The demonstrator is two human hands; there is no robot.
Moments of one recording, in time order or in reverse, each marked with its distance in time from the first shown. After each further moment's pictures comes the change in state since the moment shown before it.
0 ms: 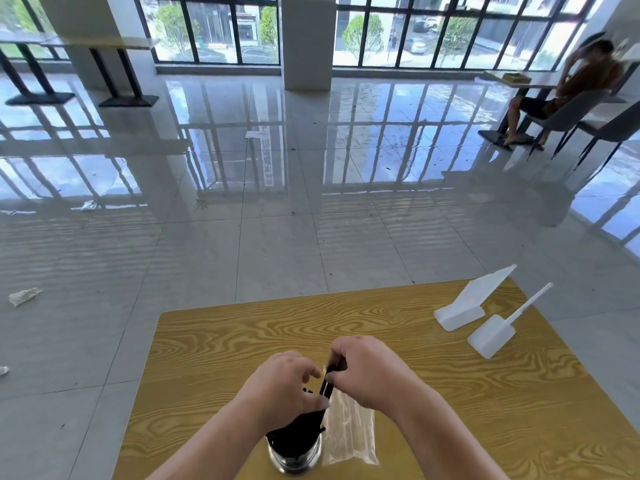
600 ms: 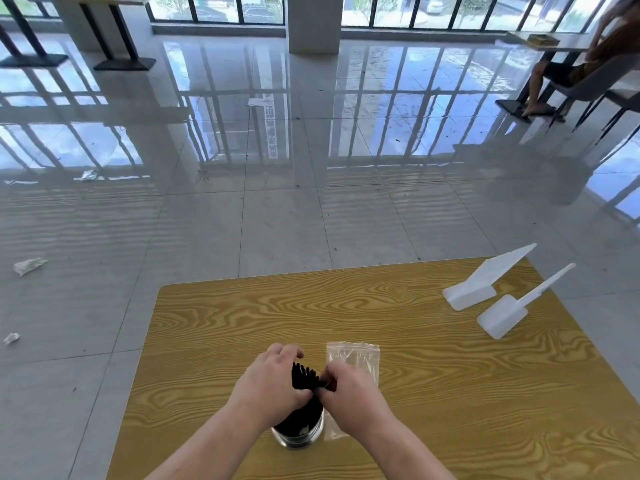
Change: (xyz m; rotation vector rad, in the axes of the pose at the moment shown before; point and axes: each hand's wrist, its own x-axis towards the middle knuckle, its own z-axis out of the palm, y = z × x) left_hand 0.002 -0.029 0.040 -0.043 0.006 -0.185; right_hand 0.014 0.040 0.114 0.199 -0.010 0.175
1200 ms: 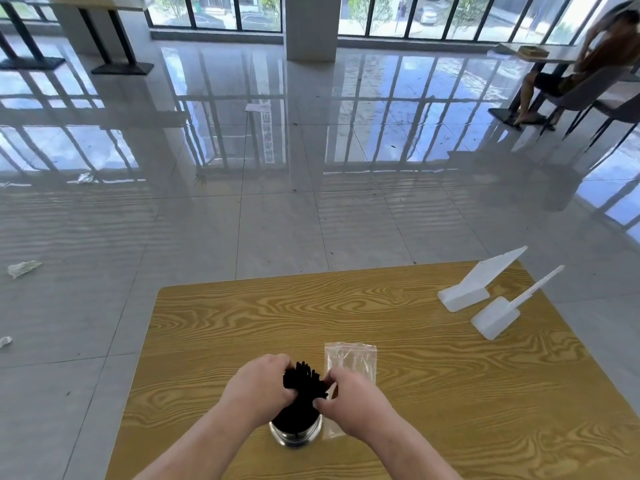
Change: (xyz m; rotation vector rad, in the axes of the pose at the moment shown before) left_hand -0.004 -0.014 -0.004 0.049 -0.045 -0.054; right_hand -0.015 -0.003 -0.007 -0.042 -0.114 0.092
